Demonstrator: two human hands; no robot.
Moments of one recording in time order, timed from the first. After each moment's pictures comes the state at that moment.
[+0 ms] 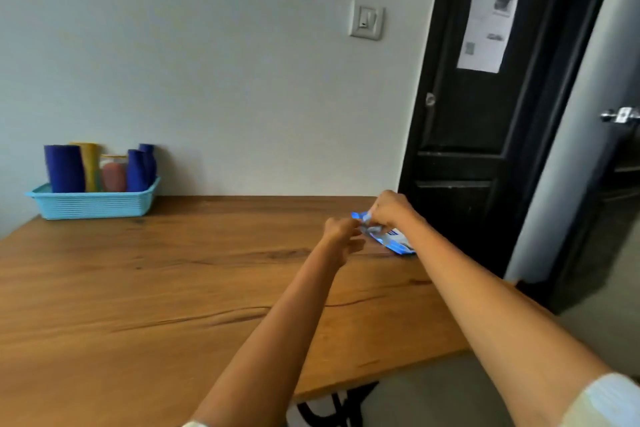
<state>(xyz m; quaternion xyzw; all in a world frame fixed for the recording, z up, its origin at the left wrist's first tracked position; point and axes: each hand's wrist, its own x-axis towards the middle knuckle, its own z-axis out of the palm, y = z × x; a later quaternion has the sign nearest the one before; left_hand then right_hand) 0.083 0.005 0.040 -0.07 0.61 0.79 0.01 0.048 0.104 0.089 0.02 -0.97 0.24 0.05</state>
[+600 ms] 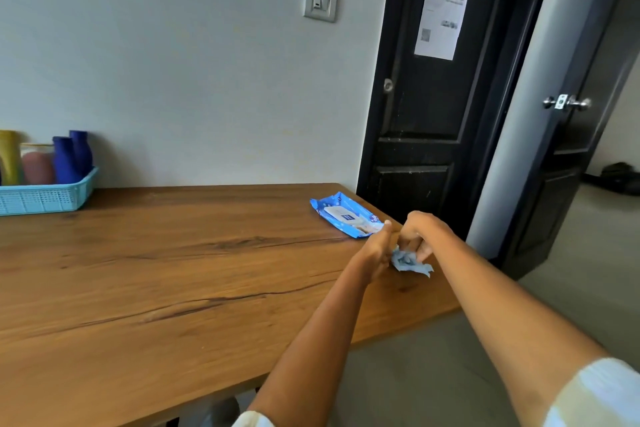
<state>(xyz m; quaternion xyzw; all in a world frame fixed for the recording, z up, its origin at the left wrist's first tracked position) 0.098 0.137 0.019 -0.01 0.56 0.80 0.22 0.076 0.223 0.068 -0.17 -0.97 0.14 -0.07</state>
